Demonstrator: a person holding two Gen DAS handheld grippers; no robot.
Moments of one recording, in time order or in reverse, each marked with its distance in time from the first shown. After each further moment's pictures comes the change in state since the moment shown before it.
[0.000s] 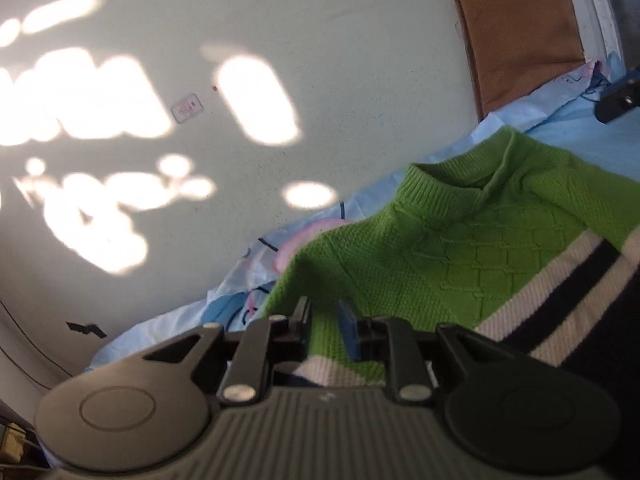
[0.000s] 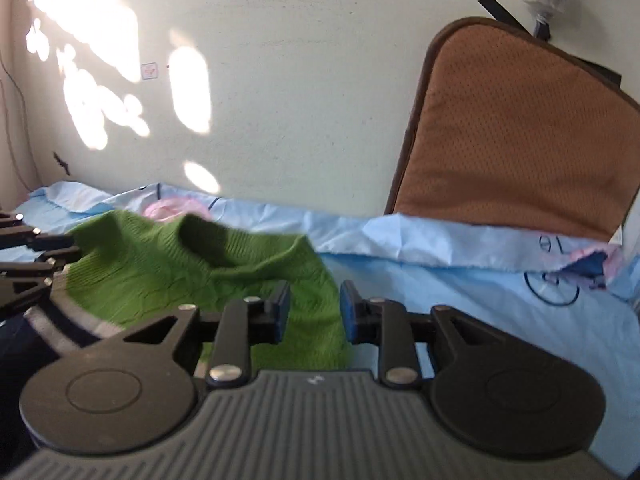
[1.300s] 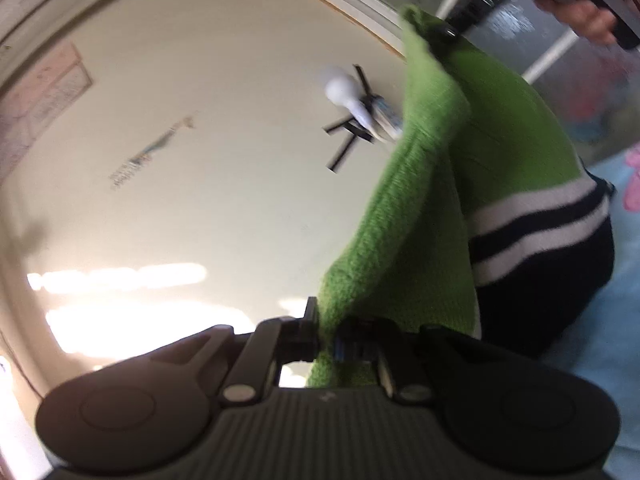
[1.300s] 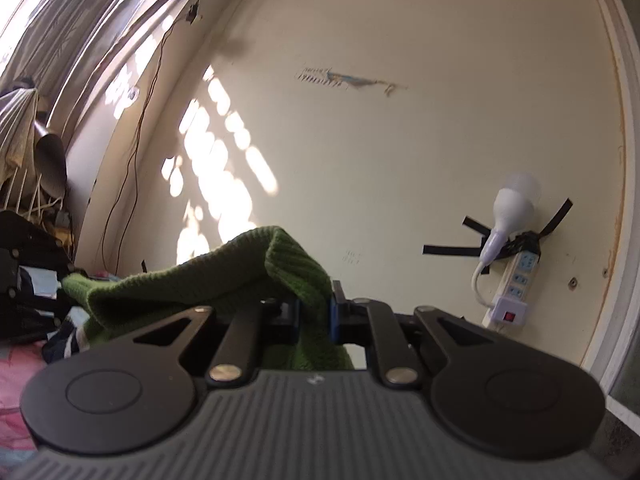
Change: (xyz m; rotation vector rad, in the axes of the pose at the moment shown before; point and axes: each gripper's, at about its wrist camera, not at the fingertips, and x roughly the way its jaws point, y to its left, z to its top) left arm -0.259 0.010 -0.024 0.259 -0.608 0.181; right arm -0.281 0.106 -0.012 -0.402 -0.641 0.005
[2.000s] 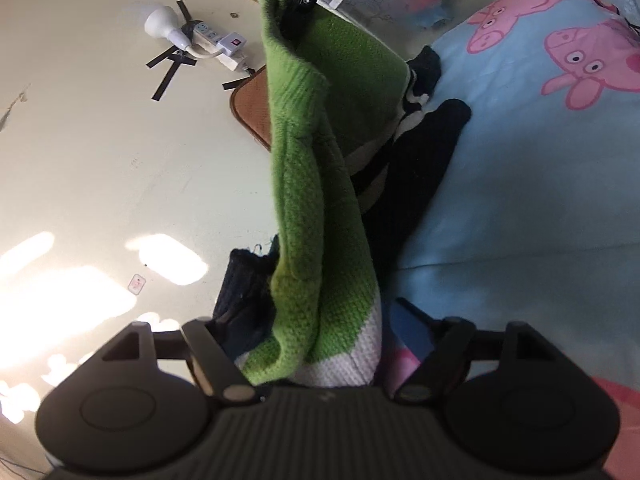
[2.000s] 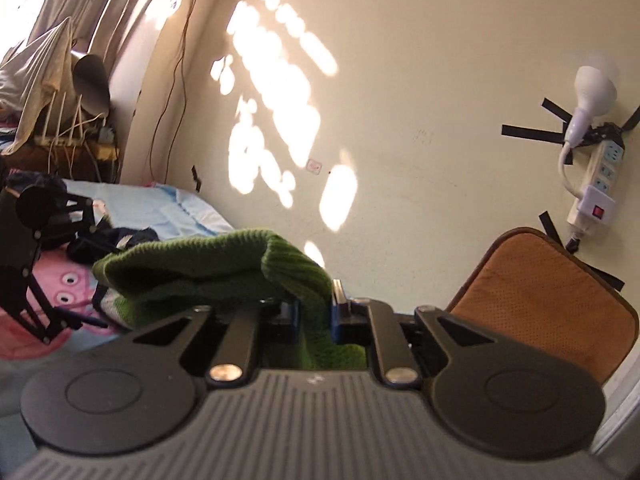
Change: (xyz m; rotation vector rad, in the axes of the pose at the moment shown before) left arm 0.031 -0.083 -0.106 0.261 0.182 -0.397; right arm 0.076 0.027 -0.098 0.008 0.256 0.164
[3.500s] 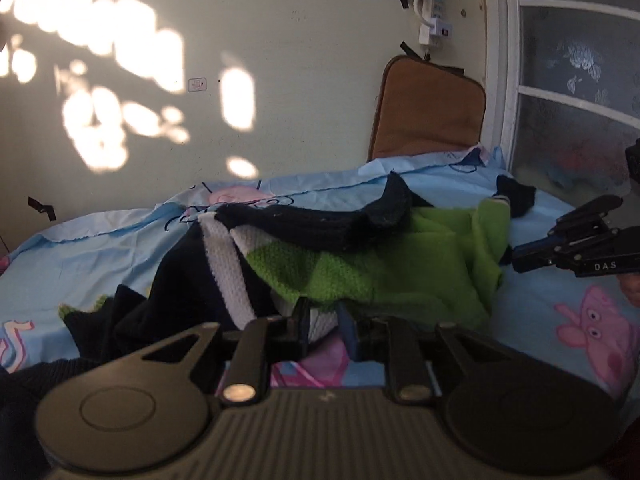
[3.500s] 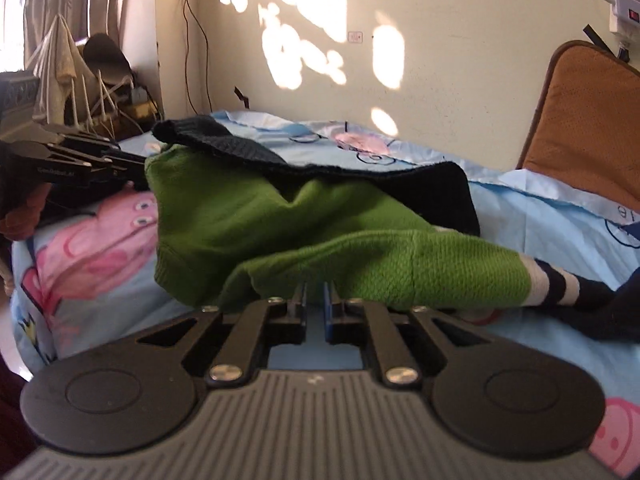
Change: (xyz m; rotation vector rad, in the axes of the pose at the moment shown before) left arm -0.014 0.073 -0.013 -0.935 0.176 -0.154; right arm -0.002 -0.004 -0.090 0.205 0.331 0.254
